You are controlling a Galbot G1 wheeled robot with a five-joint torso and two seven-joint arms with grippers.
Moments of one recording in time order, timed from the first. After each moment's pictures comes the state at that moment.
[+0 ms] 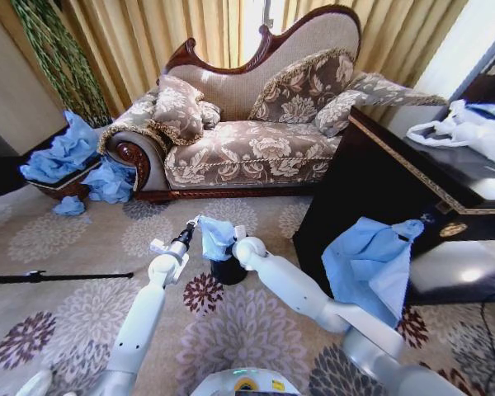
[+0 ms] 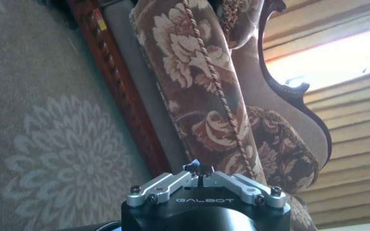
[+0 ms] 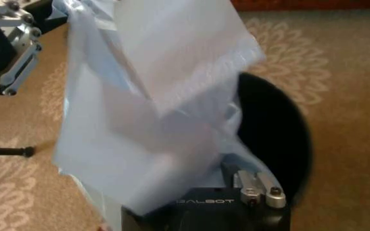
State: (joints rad) left arm 0.91 -1.26 -0.46 -1.54 -1.55 0.16 -0.09; right arm -0.40 1.35 -0.45 1.43 1.21 -0.70 0.63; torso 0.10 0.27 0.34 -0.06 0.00
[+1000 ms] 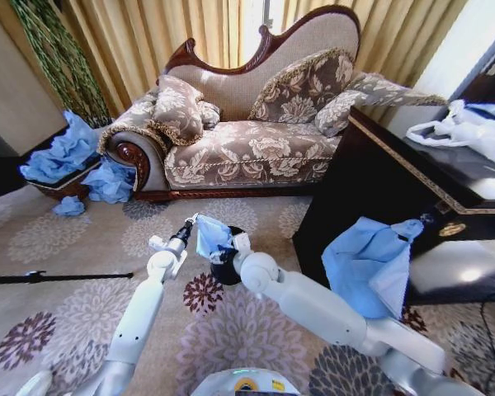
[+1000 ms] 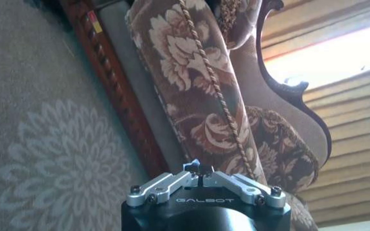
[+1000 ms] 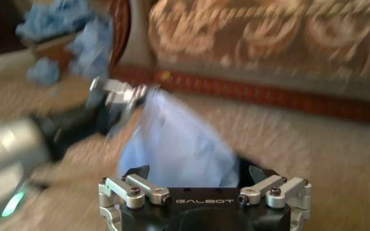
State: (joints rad) left arm 0.86 -1.24 -0.44 -1.49 -1.56 0.16 -0.07; right arm -0.40 1.23 -0.50 1.79 1.07 -0.63 0.74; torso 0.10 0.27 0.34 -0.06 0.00
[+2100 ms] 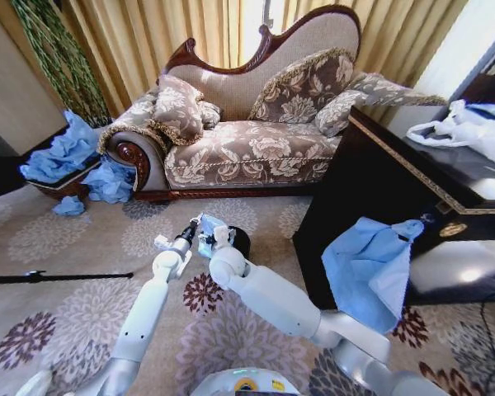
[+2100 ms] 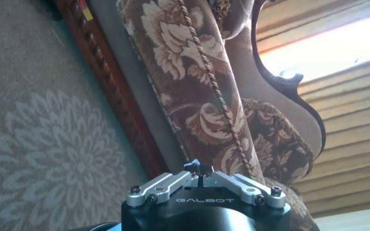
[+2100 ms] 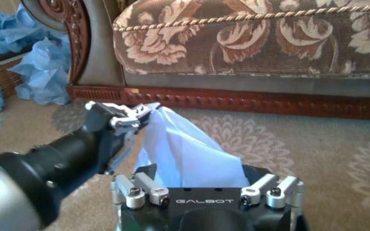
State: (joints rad) left arm 0.85 -1.26 -0.41 -1.48 -1.53 0.16 -0.05; right arm -0.45 1.46 -0.52 1.58 0.94 -0.50 0.91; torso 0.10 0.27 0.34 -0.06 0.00
